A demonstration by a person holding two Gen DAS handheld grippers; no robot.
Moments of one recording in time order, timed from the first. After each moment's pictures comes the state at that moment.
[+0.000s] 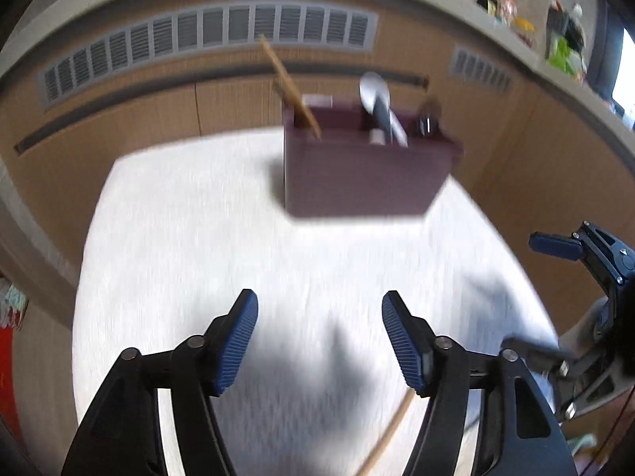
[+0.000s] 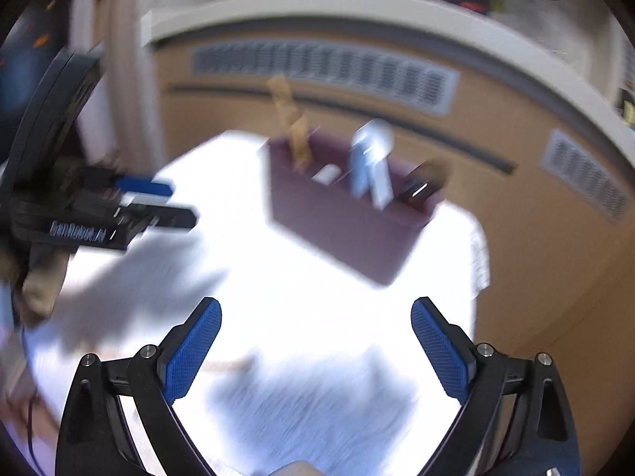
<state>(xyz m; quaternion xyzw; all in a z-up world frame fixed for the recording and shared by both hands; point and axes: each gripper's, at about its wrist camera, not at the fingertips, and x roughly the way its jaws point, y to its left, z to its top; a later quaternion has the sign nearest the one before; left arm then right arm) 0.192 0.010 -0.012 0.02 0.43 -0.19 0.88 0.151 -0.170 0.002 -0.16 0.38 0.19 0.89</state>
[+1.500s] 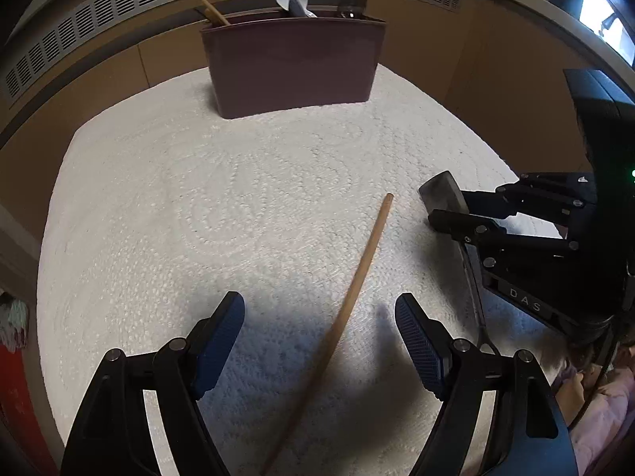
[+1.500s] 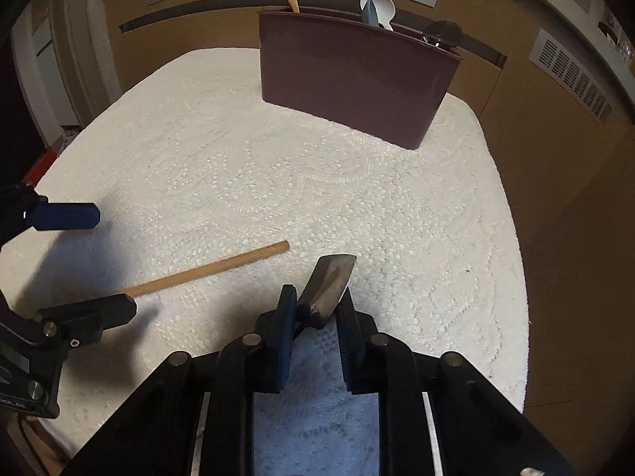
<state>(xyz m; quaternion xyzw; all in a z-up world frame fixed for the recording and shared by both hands) 0.124 -0.026 -0.056 0.10 0.48 -0.24 0.84 0.131 -0.161 -0.066 -0.12 0.47 0.08 0.87</state>
